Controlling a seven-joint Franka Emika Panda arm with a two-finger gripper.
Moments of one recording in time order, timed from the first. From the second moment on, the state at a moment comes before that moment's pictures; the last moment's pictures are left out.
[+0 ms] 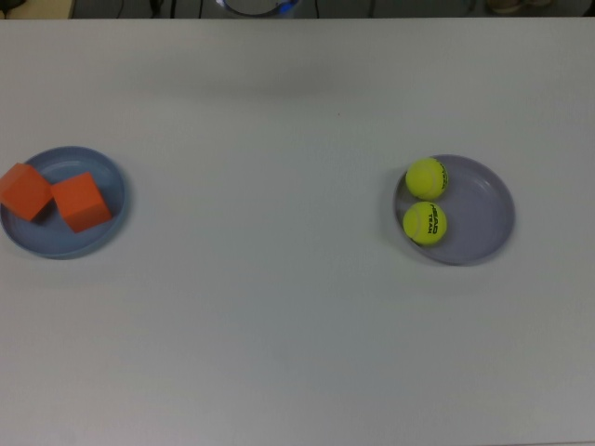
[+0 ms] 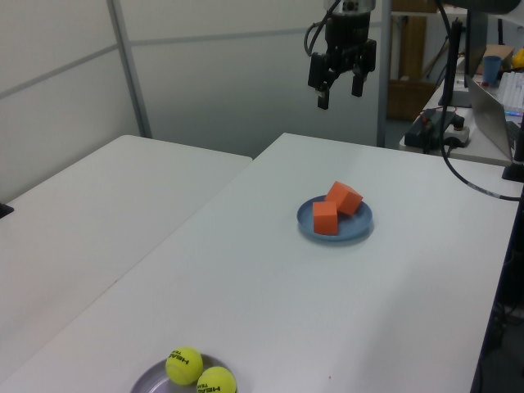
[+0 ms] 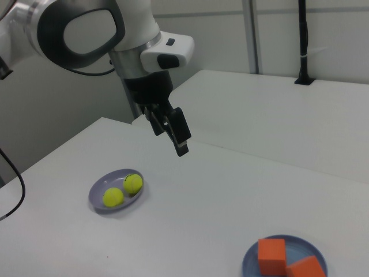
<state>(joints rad) -0.31 -0.01 0.25 -1.38 0.02 1.47 0.13</state>
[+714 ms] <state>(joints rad) -0.31 0.00 0.25 -1.39 0.02 1.47 0.13</state>
